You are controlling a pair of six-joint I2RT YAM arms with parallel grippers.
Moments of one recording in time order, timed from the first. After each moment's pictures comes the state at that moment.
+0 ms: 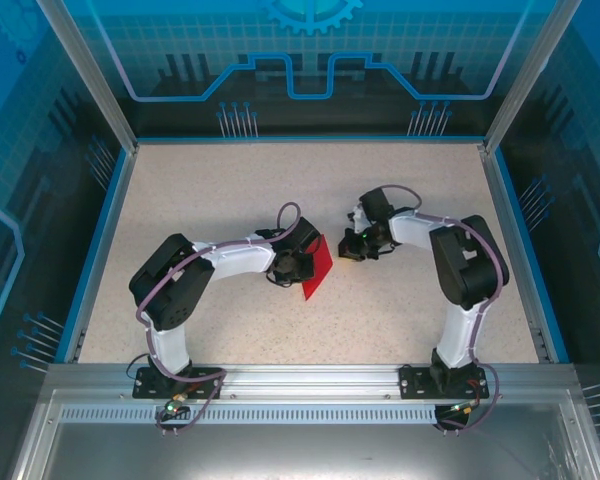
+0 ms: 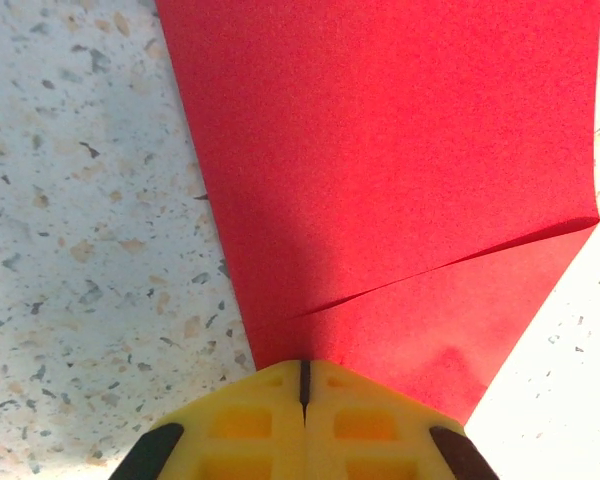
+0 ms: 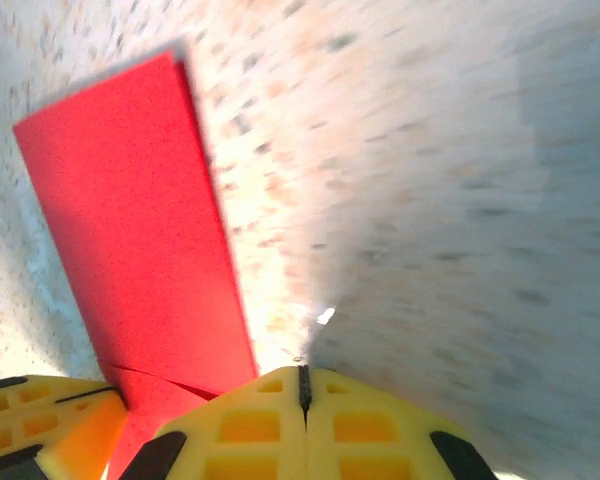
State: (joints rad) left arm -0.72 1.86 1.11 -0.48 0.04 -0.87; right arm 0.34 1.88 1.09 -0.43 -0.48 0.46
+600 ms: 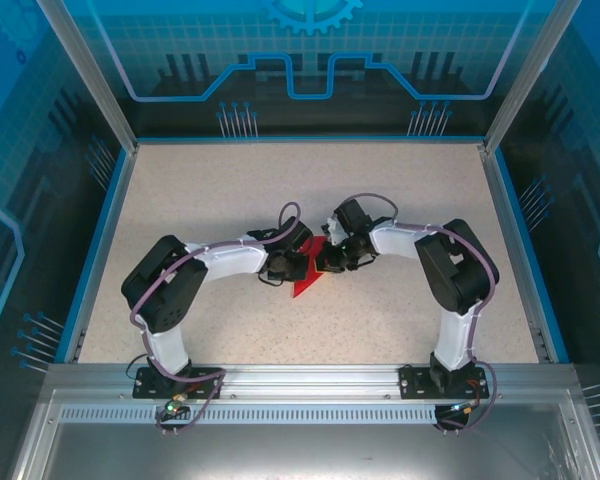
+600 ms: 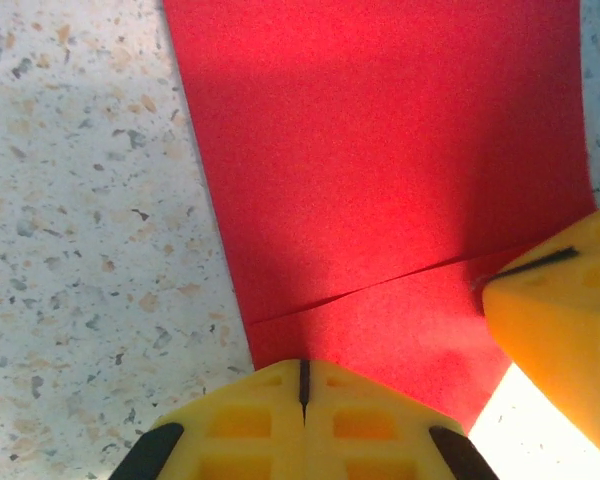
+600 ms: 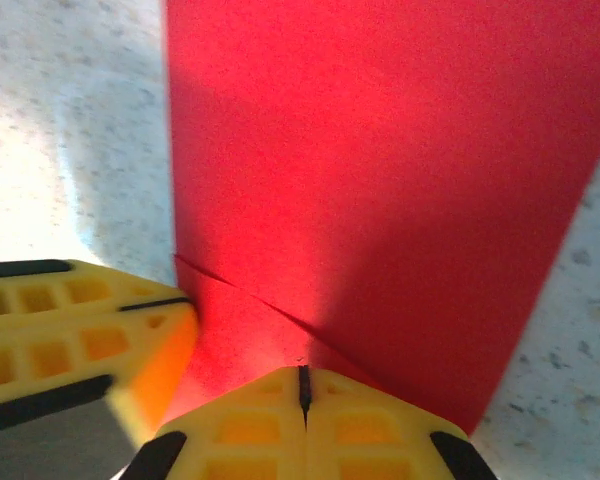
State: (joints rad) left arm -0.68 1.81 1.04 -0.43 0.04 -0.62; right arm 0.52 1.90 1.06 -0.36 -0.55 0.50
